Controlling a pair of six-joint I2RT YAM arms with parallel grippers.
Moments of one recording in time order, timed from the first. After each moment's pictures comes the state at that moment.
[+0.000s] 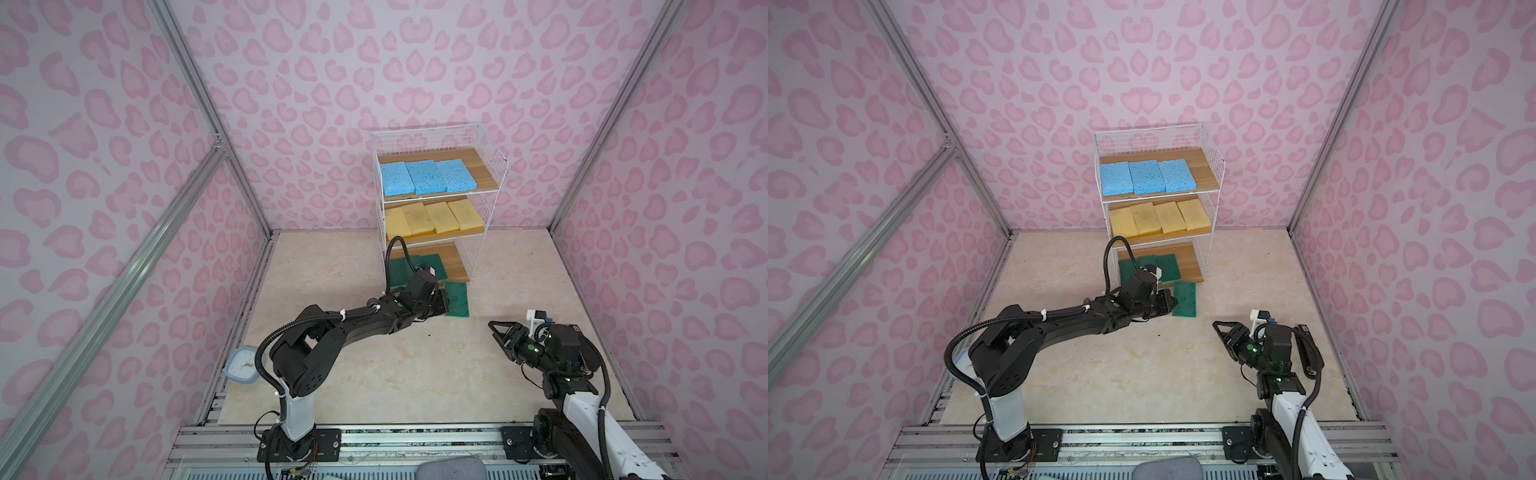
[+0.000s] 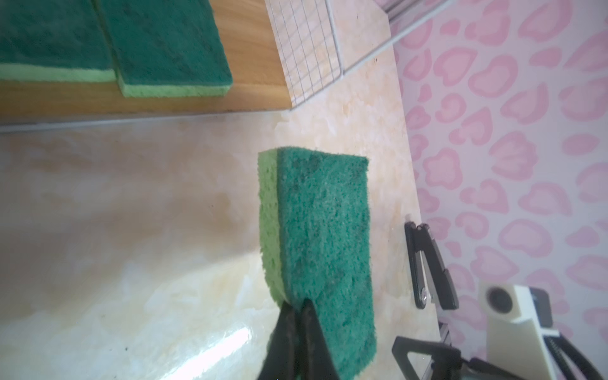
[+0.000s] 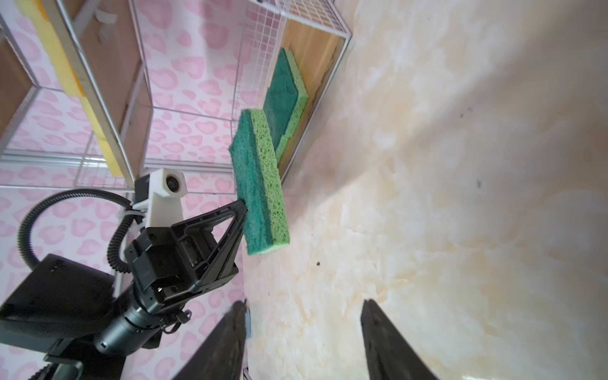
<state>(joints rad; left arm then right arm) -0.83 1.88 1.21 0.05 0.12 -0.93 -0.03 0.71 0.14 0.15 -0.62 1.10</state>
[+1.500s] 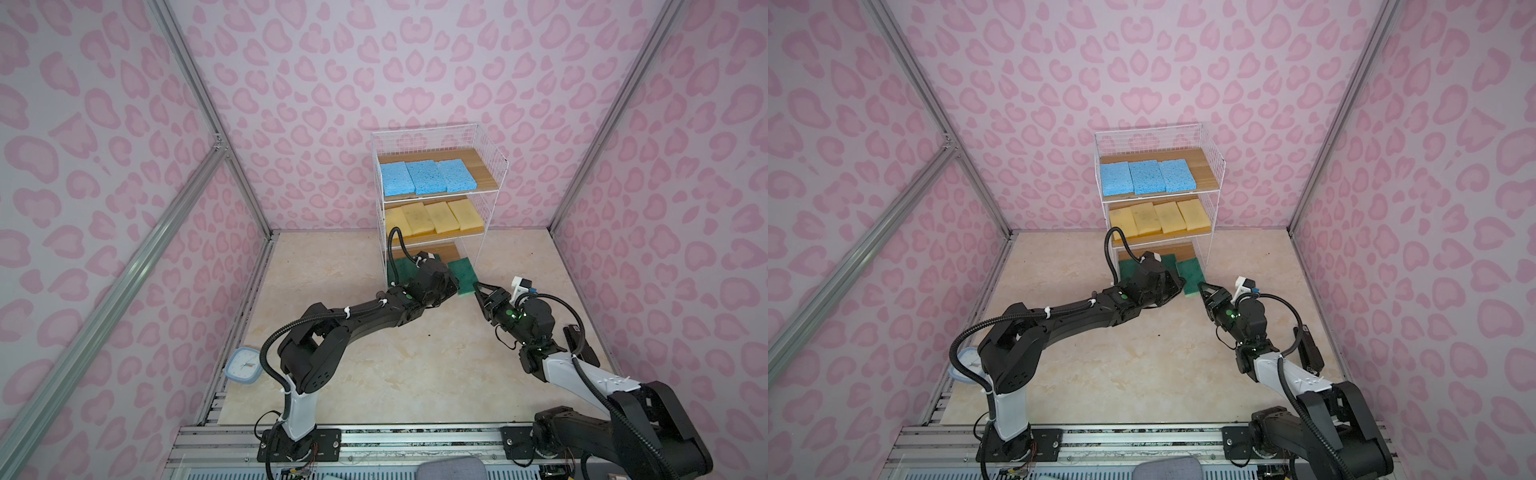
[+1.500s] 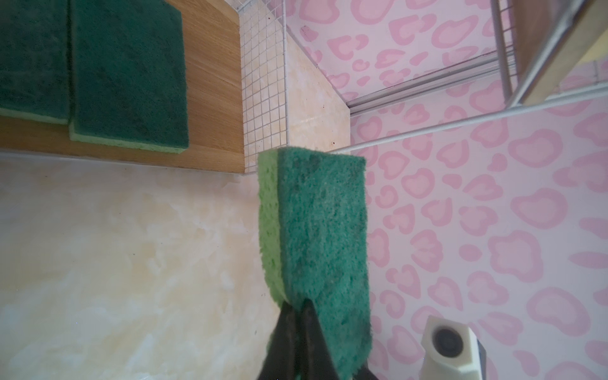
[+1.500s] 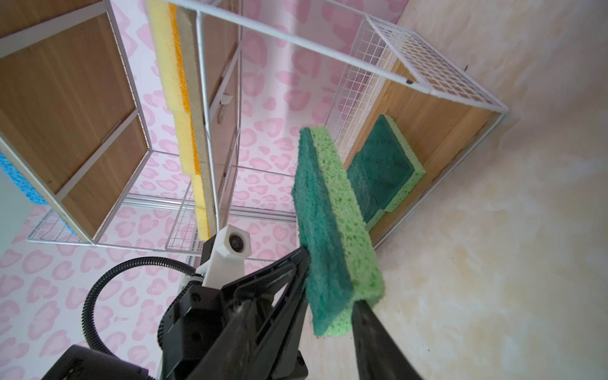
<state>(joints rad) -0.85 1.93 1.37 0.09 0.00 -1.20 0.24 1.23 0.36 0.73 -0.31 1.33</state>
